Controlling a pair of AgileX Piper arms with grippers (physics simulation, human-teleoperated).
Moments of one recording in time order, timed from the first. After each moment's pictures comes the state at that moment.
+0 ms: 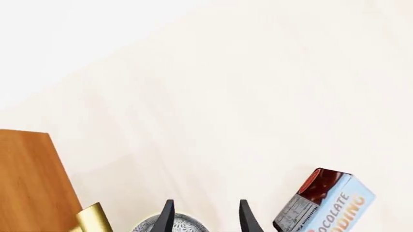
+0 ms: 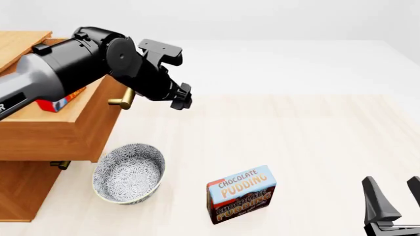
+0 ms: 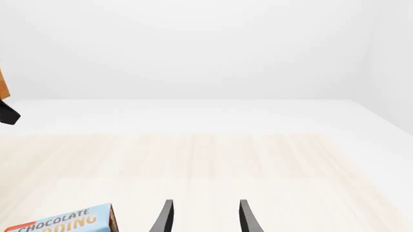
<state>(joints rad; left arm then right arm) -0.50 1.67 -1.54 0.86 0.01 0.00 0.01 0.00 0.00 0.00</state>
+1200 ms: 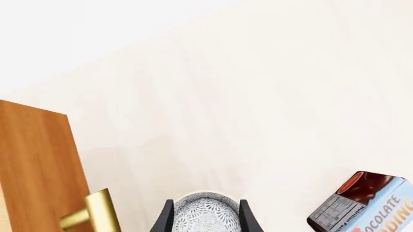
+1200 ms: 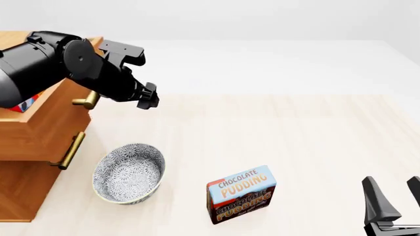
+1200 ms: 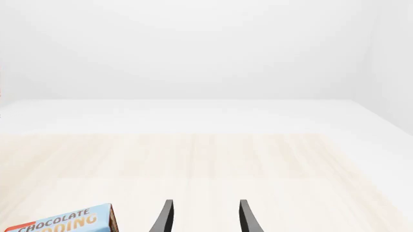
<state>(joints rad) -0.34 1.56 -1.40 0.83 0.05 0.00 0.01 0.00 0.00 0.00</state>
